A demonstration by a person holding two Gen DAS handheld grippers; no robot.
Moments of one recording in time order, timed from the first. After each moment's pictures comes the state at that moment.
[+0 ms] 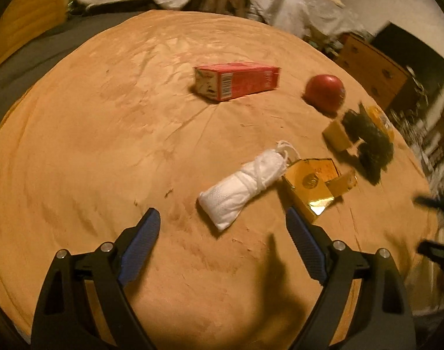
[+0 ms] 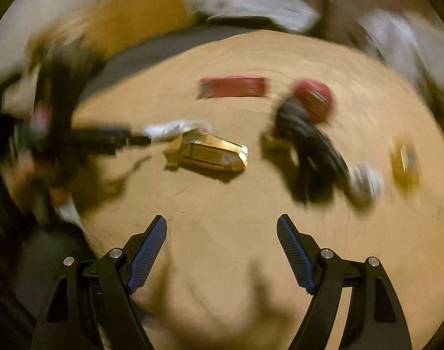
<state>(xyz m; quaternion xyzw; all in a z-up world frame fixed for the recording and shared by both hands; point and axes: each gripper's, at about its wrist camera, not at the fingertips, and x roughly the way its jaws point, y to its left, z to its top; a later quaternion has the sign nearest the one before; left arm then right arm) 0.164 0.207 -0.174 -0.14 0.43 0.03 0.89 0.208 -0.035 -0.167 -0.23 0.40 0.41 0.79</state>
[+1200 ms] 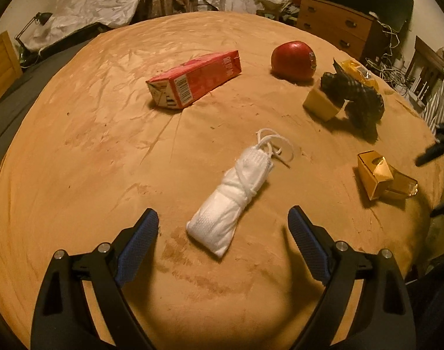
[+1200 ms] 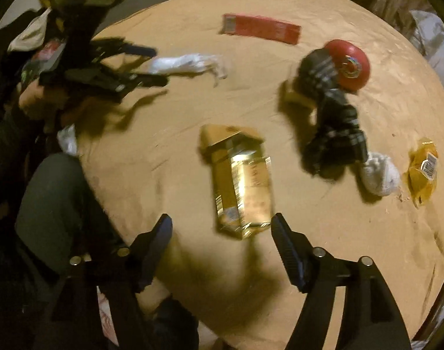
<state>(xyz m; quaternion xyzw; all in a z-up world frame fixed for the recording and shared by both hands) 0.188 0.191 -0.176 -0.02 0.44 -0.04 0.90 0.241 -0.028 -0.184 -0.29 0.52 0.41 0.69</state>
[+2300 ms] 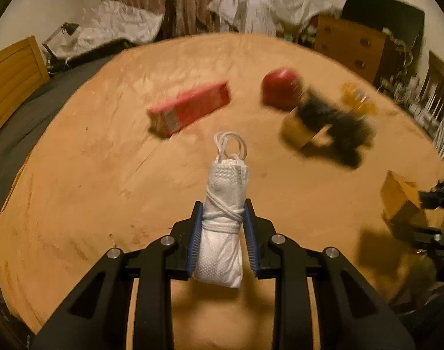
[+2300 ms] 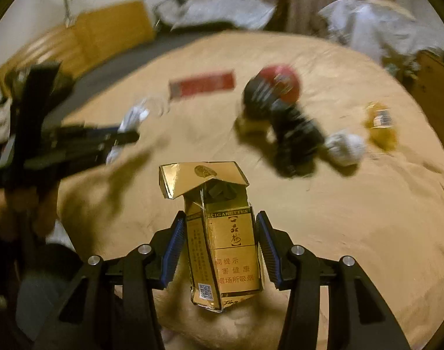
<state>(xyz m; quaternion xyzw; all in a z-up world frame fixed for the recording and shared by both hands) 0.152 0.127 -0.131 -0.03 0.39 0.04 0.92 0.176 -0.056 -0.178 -0.11 0.40 0.31 0.86</state>
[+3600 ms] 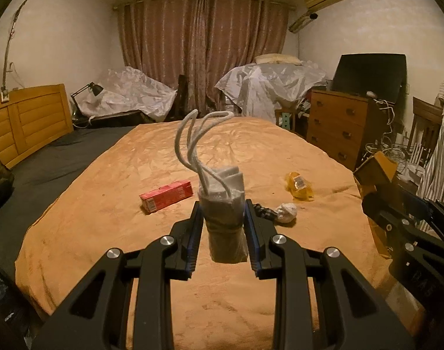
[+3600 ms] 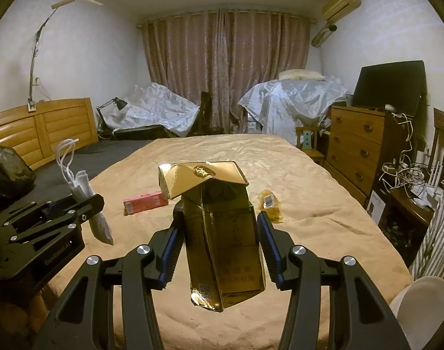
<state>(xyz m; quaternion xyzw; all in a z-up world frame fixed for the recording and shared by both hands) 0.070 0.003 -0.020 -0.03 0.21 0.08 0.97 0.062 -0.145 -0.055 -0.03 0.18 0.16 0.97</state>
